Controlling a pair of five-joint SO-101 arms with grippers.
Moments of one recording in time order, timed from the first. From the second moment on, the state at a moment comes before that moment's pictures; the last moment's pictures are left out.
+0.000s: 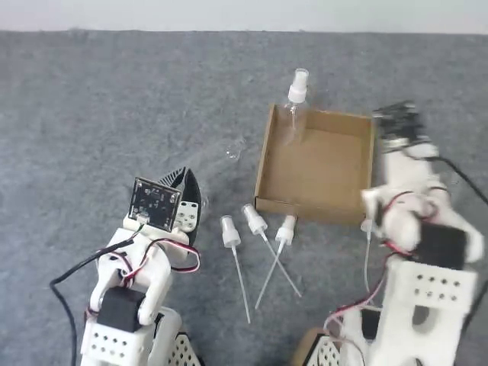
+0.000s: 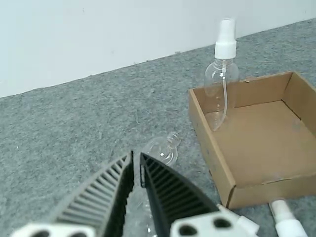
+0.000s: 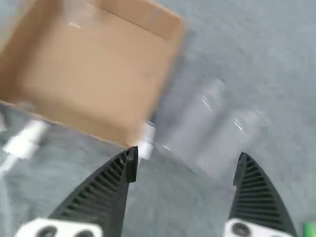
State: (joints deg) left arm 8.4 -92.1 79.6 48.8 -1.5; right arm 11.0 -50.5 30.7 81.6 23.7
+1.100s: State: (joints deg) left arm 8.4 -92.1 79.6 48.8 -1.5; right arm 33.3 16.5 17.7 54.2 18.9
